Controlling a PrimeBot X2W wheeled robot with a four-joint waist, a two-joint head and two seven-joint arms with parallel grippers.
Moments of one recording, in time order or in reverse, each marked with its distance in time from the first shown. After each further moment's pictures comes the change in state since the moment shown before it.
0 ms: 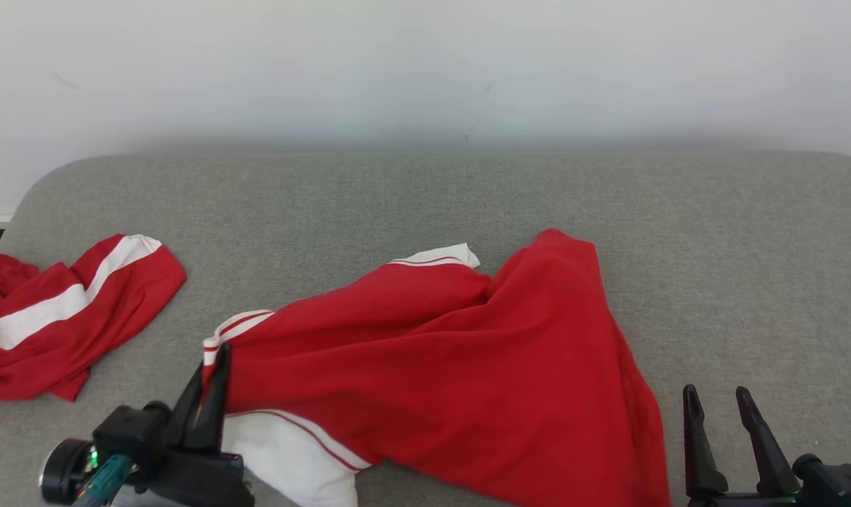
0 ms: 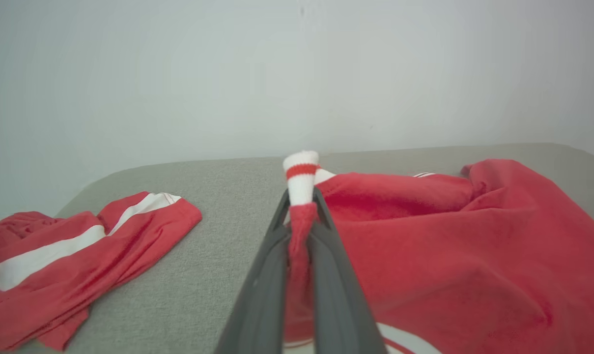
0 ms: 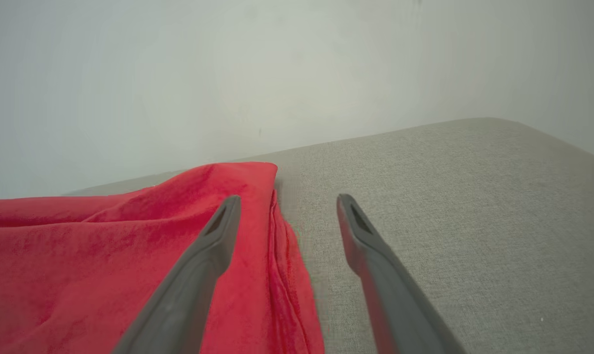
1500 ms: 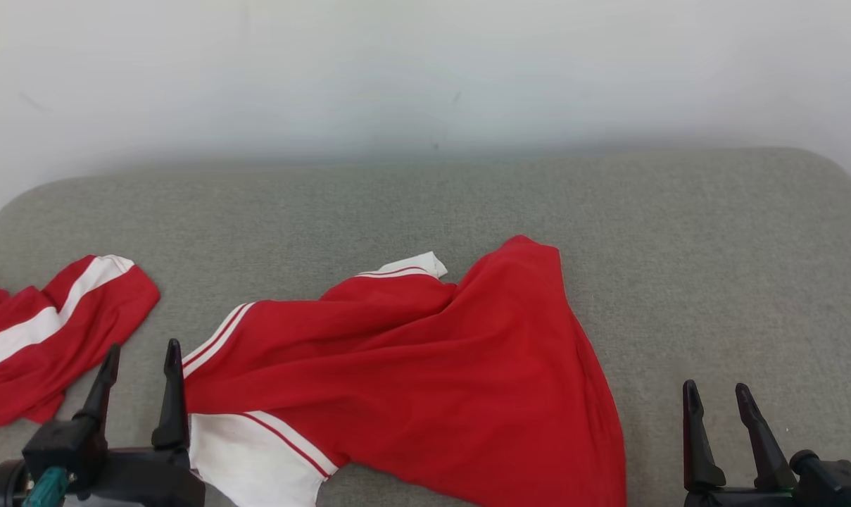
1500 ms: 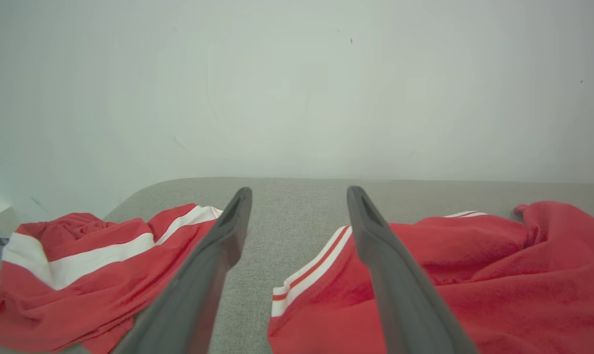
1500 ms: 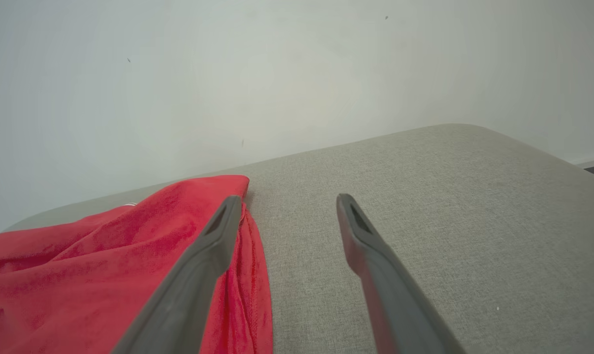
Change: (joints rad) left arm -0.047 -0.010 0.151 0.175 0.003 -0.004 -0.126; right arm -0.041 0.011 -0.010 0.062 -0.005 0.000 -0.029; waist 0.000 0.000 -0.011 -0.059
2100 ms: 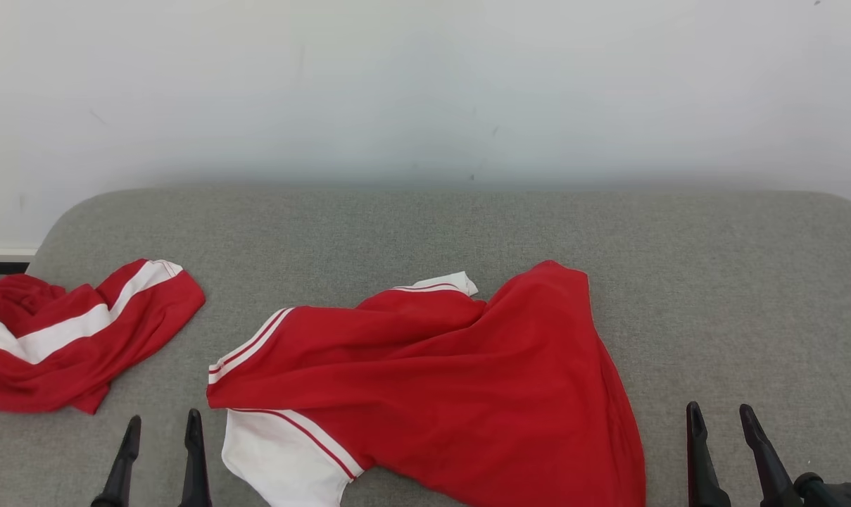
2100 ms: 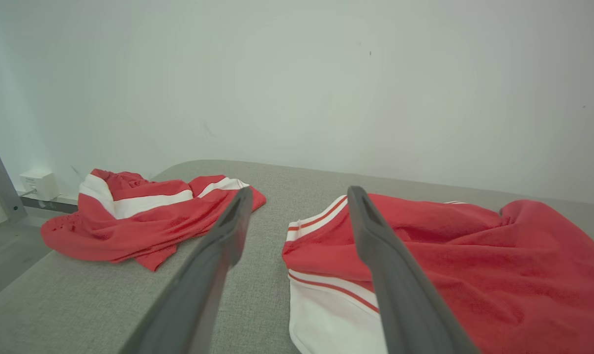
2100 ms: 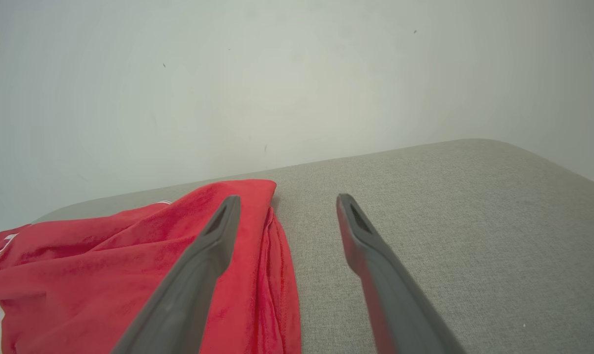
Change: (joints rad) left arm 0.251 -0.134 0.079 -0.222 0.075 -0.015 0.000; right arm 0.061 -0.005 0.002 -0.038 -0.012 0.000 -0.002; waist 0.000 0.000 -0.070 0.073
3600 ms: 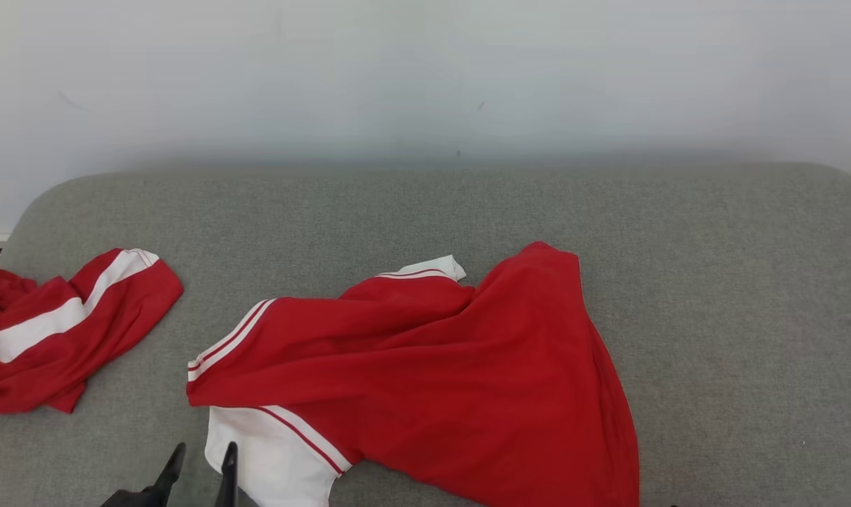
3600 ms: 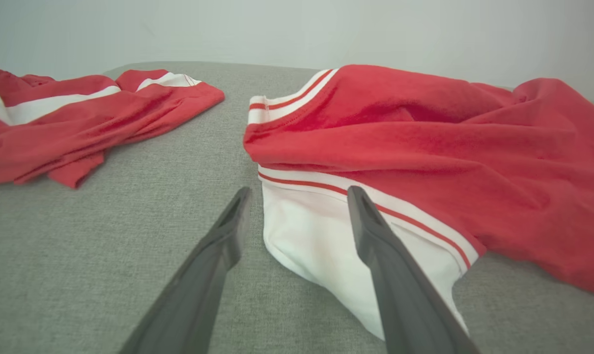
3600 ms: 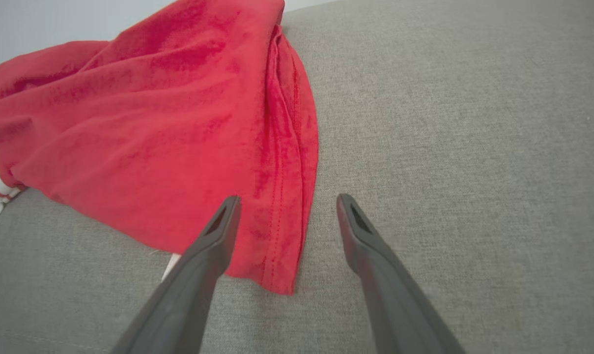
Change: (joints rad) left arm -0.107 0.088 -0.141 0.331 -0.080 -0.047 0.000; right arm 0.099 -0.006 0.139 0.166 -0.002 0.000 0.046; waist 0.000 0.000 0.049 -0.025
